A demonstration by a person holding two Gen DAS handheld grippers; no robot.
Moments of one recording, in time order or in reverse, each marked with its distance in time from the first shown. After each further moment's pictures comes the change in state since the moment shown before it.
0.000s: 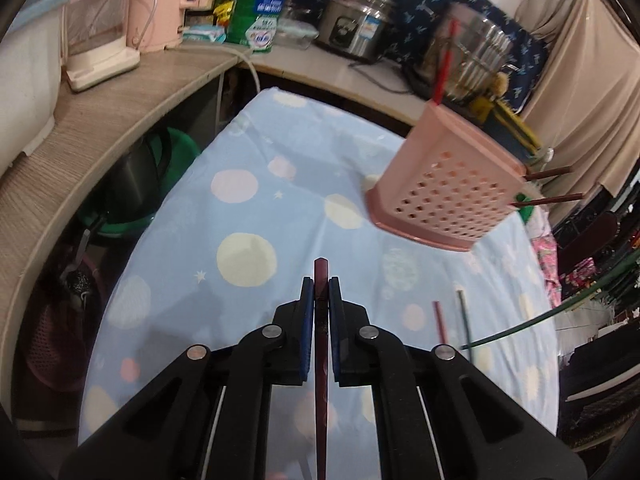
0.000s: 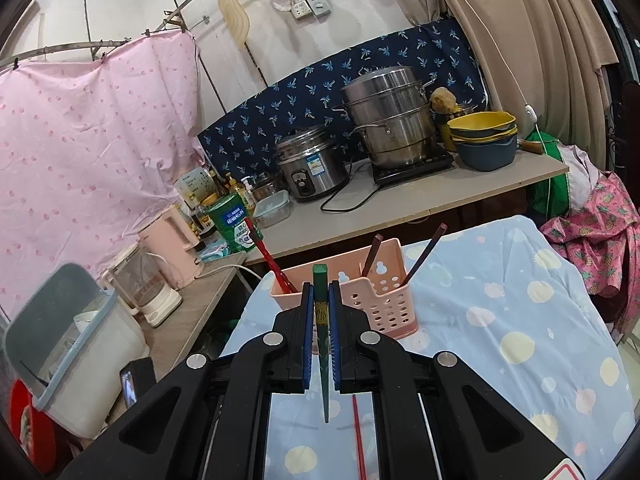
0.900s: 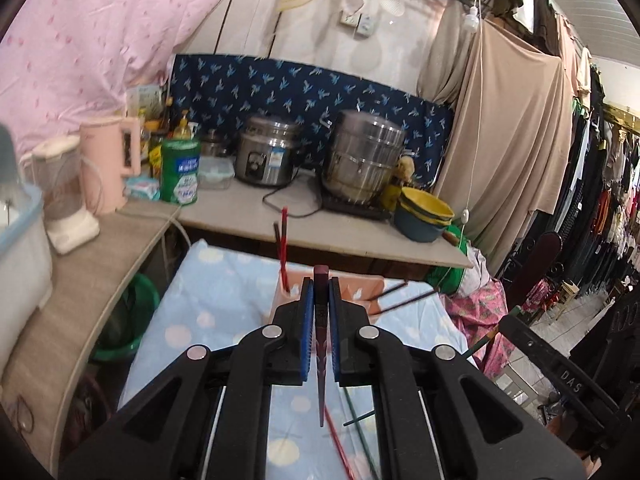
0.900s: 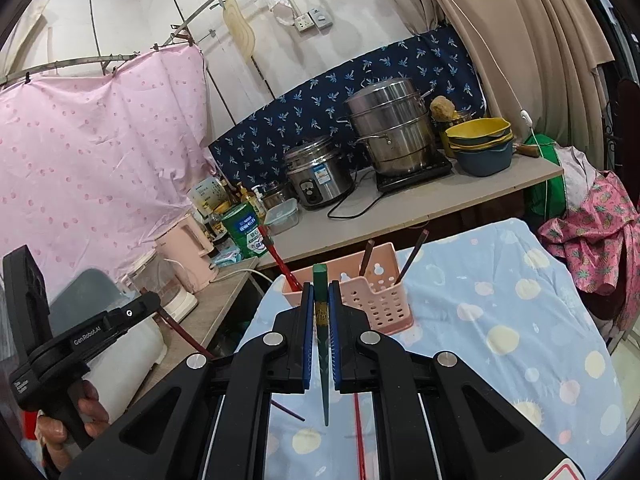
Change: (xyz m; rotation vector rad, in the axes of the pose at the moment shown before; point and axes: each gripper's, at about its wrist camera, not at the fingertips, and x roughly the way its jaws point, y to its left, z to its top) left arm -0.142 -0.119 0.064 0.198 -0.365 -0.135; right arm -0.038 -0.010 0.016 0.002 -0.033 0.043
